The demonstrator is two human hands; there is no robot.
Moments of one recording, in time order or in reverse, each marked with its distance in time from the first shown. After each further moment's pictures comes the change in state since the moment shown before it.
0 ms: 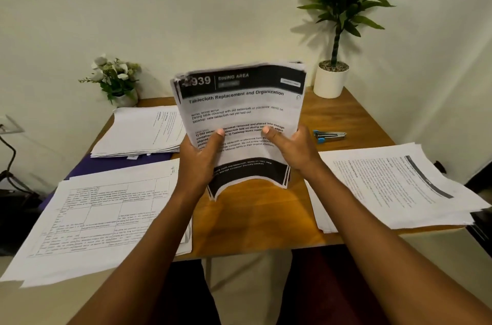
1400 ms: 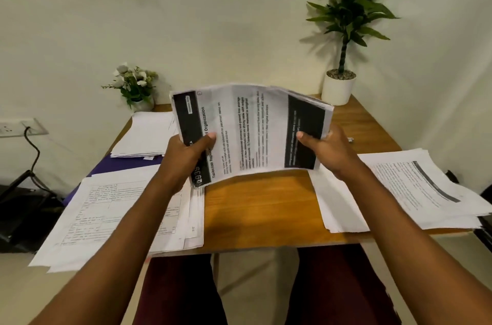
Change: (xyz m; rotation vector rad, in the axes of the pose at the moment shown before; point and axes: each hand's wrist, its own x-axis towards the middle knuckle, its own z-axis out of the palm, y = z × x) left_hand 0.014 0.022 -0.059 0.163 -0.116 -0.082; right_hand -0.023 -0.031 -0.039 -0.139 0.073 0.125
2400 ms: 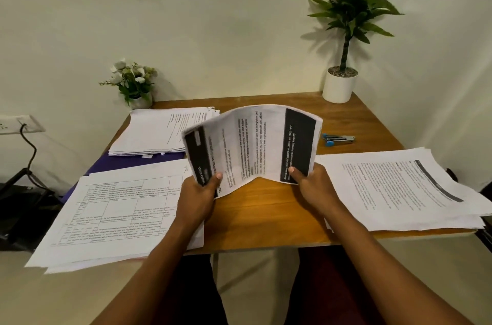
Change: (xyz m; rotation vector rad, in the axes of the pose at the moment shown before) left_hand -0.038 -0.086 0.023 0.169 0.112 -0.075; right_hand -0.029 0.066 0.045 -0.148 0.080 0.207
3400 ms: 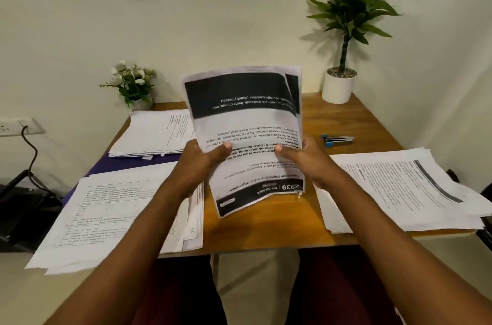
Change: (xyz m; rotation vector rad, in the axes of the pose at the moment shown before) left_hand 0.018 0.092 -0.014 -0.144 -0.262 0.061; right_hand 0.018 -0.057 -0.016 0.211 -0.297 -0.172
